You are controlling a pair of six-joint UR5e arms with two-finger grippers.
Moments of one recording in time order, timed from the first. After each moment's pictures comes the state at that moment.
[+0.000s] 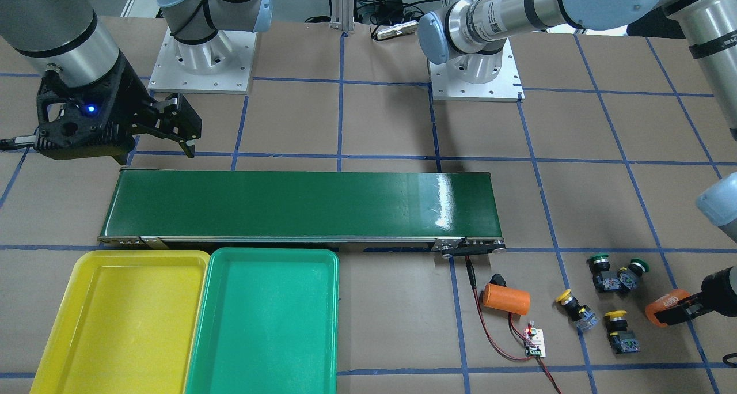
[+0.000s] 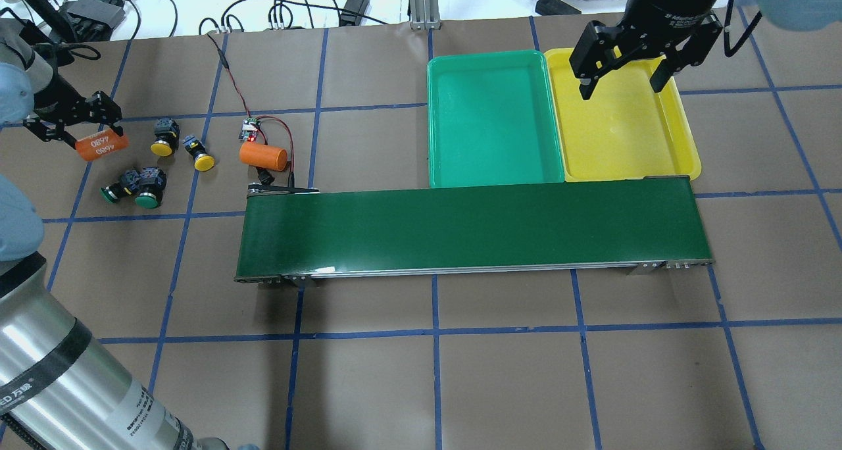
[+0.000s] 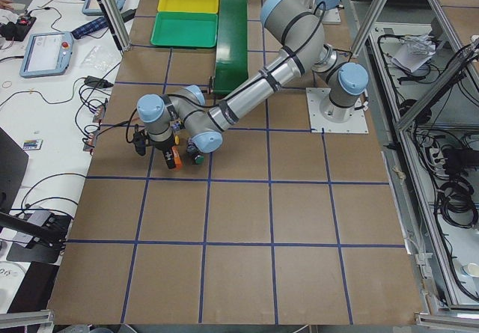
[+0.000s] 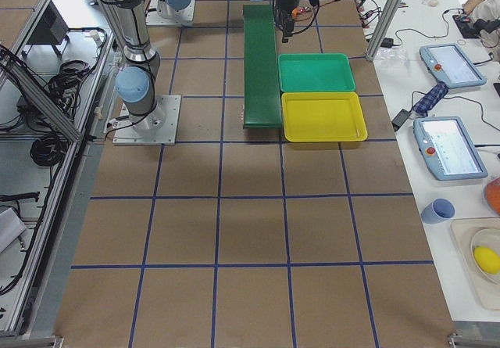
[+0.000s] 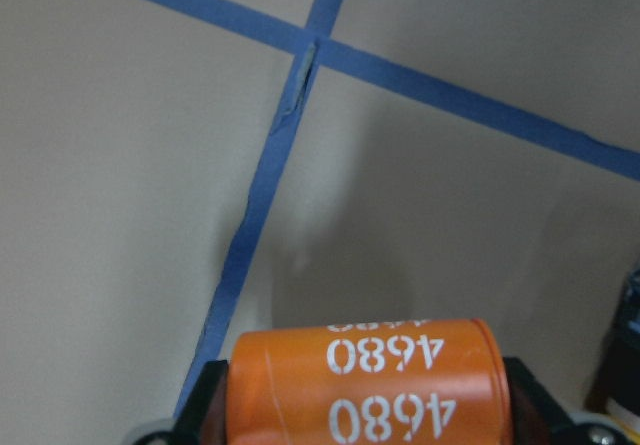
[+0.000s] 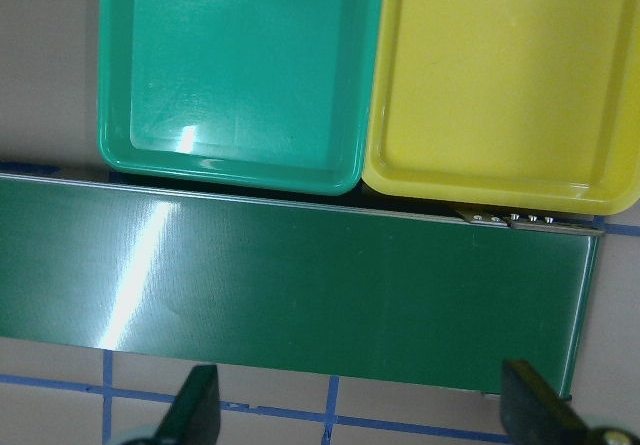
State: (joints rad) left arm -1.05 -2.26 -1.26 -1.17 1.60 0.21; right arm 1.54 -1.45 1.43 -1.54 -1.52 -0.14
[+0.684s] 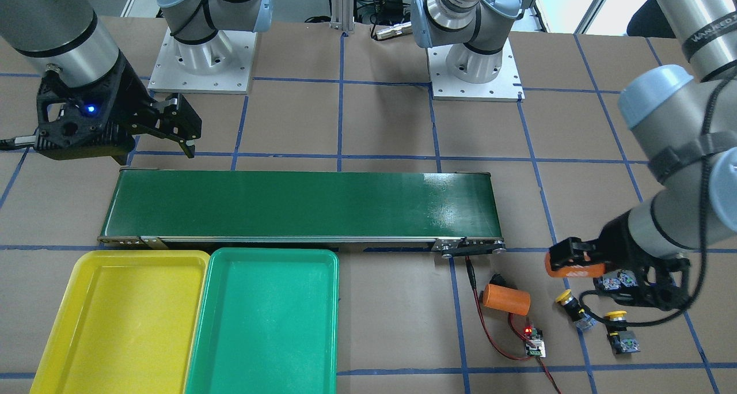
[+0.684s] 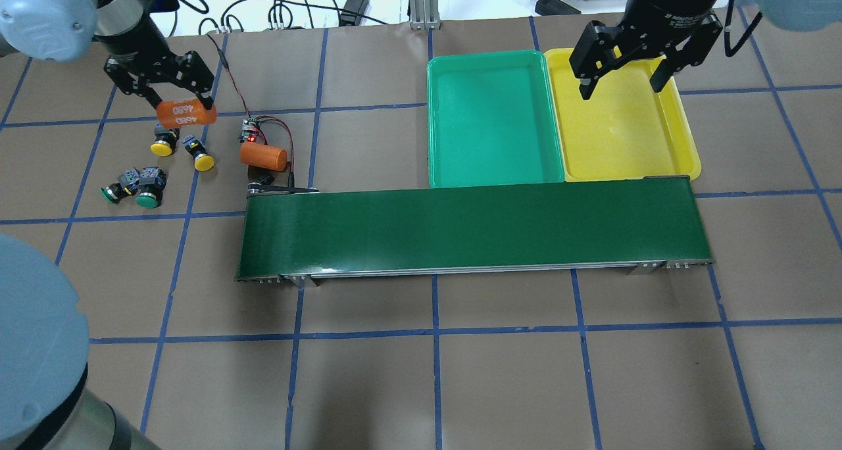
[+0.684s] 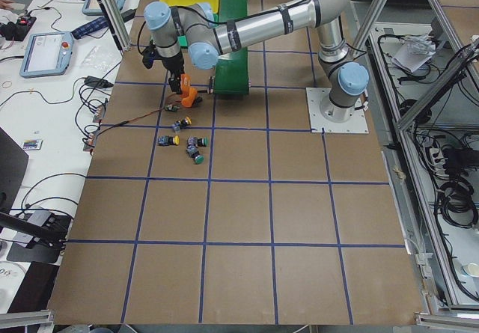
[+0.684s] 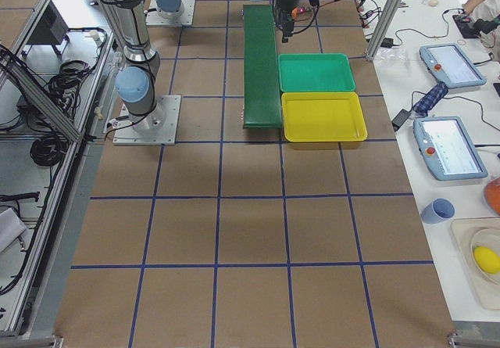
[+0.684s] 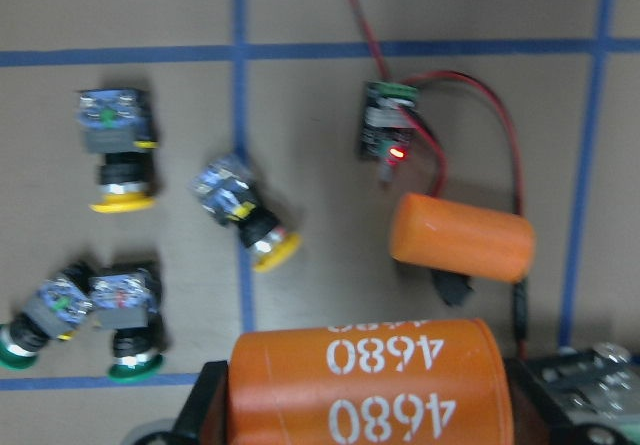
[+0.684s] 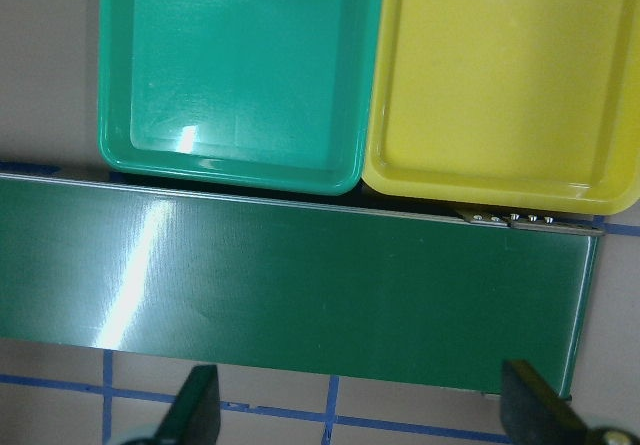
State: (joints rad) left arm -1.36 -2.00 -1.38 -1.43 1.57 0.28; right arm 1.54 -1.45 1.43 -1.54 -1.52 -0.14
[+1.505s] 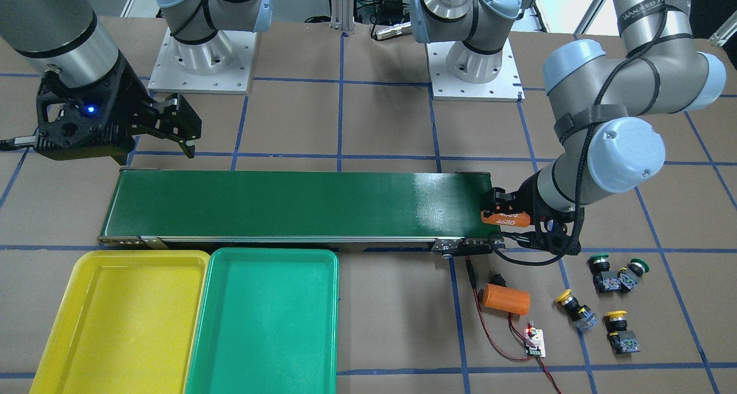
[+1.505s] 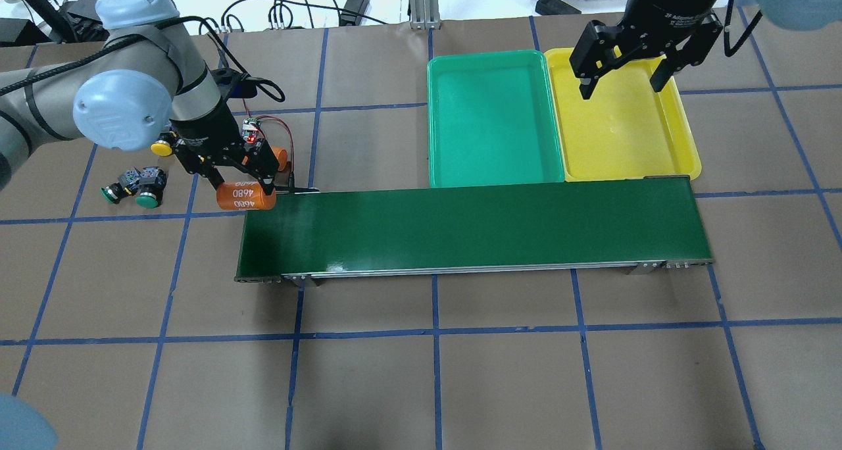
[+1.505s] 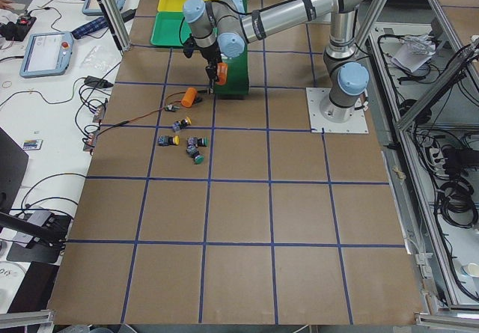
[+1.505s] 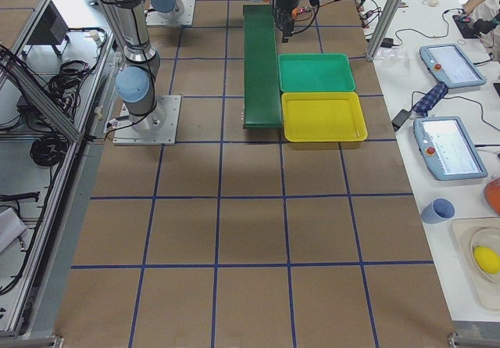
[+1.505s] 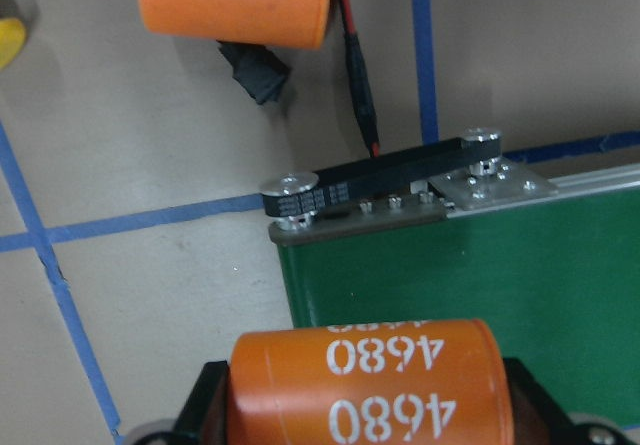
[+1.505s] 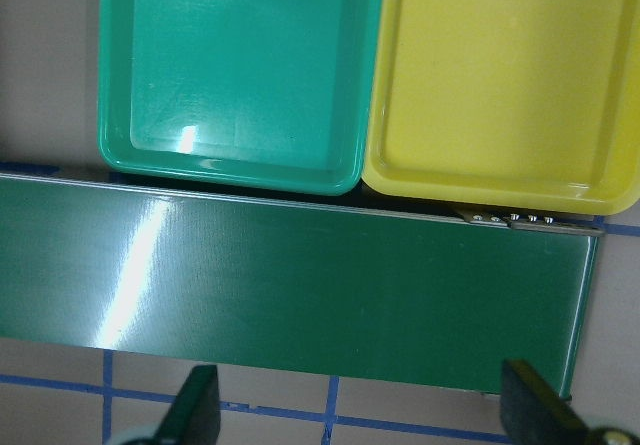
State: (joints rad) left arm -1.46 -1.84 -1.70 -1.41 1.56 0.27; right arm 1.54 -1.45 1.43 -1.54 -1.52 -0.14
